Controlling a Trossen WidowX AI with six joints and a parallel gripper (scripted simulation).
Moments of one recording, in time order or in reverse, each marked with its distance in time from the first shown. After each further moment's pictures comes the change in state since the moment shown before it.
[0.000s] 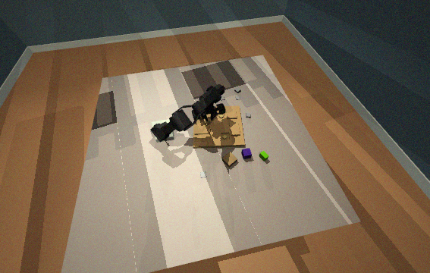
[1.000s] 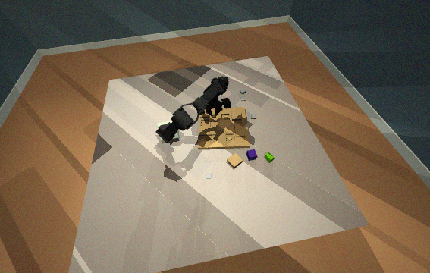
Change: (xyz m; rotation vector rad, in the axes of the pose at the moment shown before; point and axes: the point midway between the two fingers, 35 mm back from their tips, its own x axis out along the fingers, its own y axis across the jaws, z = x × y) arm -0.055 0.000 0.000 -0.001 0.000 -0.001
